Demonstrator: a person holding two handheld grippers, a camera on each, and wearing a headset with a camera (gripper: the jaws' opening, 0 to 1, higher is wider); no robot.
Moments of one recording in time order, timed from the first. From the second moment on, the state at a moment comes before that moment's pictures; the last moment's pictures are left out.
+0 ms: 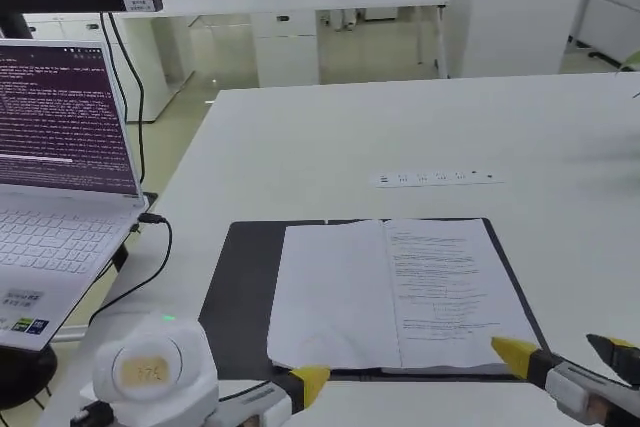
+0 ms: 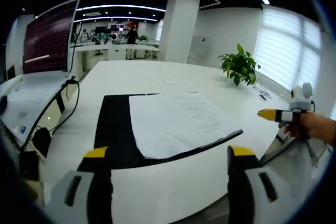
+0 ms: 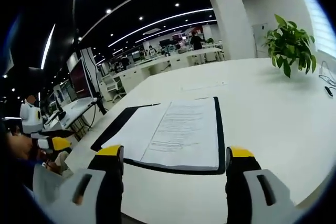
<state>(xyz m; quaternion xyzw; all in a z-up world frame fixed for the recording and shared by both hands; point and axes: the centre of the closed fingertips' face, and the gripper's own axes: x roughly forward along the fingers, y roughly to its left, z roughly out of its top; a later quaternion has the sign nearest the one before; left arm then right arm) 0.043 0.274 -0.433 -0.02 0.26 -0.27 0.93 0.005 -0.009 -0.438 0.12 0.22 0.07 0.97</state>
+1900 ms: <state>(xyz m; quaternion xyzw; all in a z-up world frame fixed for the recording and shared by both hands) 0.080 0.043 -0.489 0.06 0.27 -0.41 0.87 -0.007 -0.045 -0.432 0.08 0.21 0.11 0.97</state>
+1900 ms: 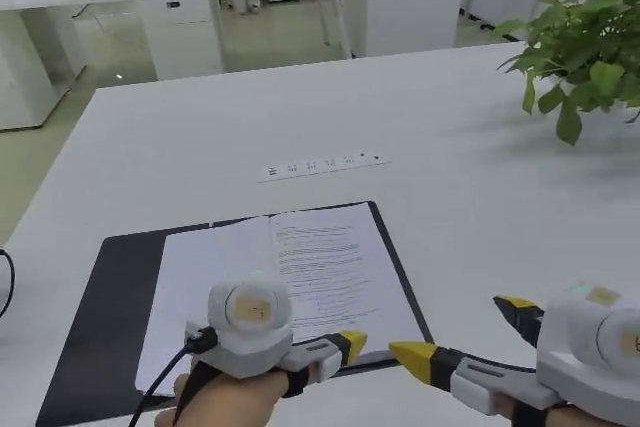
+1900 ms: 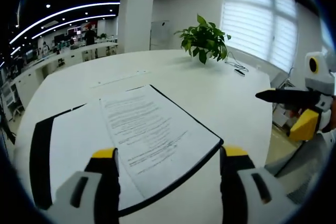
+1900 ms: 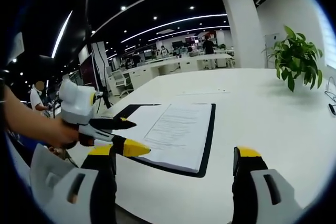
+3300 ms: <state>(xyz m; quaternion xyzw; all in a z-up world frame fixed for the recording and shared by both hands) 0.095 0.000 -0.548 0.08 0.24 -0.40 0.88 -0.006 -0.046 -0.452 0.09 0.24 0.13 0.96</state>
